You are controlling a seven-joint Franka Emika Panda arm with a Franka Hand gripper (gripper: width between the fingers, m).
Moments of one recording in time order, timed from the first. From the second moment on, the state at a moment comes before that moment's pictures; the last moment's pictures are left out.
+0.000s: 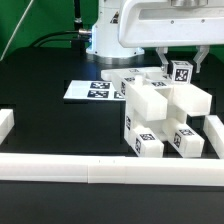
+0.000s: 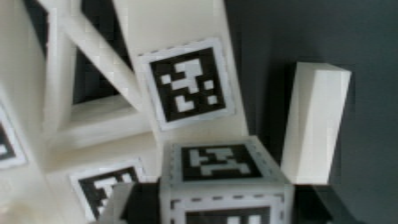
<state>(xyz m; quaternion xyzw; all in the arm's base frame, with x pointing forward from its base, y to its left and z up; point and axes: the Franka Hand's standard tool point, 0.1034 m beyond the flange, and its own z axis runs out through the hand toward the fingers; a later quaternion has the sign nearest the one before) 0.541 0.080 0.113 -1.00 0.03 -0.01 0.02</state>
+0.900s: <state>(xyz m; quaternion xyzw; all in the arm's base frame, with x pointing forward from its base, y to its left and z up) 0.540 0.083 0.113 -0.96 0.29 0.00 0.03</state>
